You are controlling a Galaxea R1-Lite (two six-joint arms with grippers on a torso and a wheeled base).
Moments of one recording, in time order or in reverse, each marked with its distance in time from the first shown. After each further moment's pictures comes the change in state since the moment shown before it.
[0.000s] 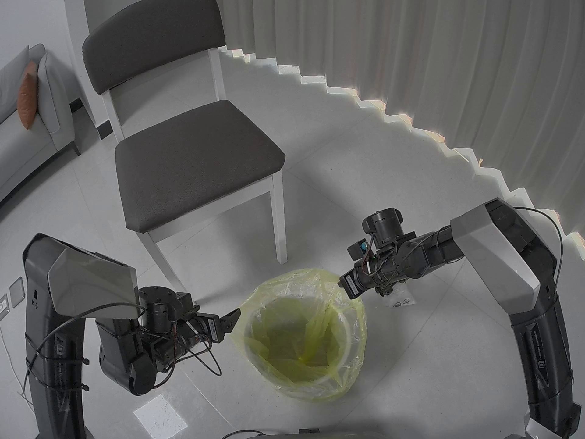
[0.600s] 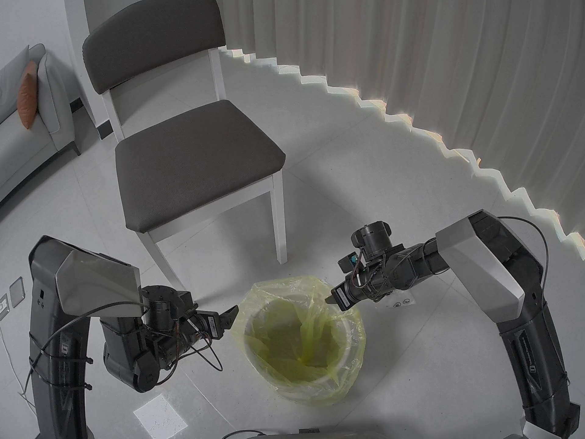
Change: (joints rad) left arm 0.013 0.037 -0.046 0.005 0.027 -0.002; right arm 0.025 0.070 -0.035 0.003 -0.008 0.007
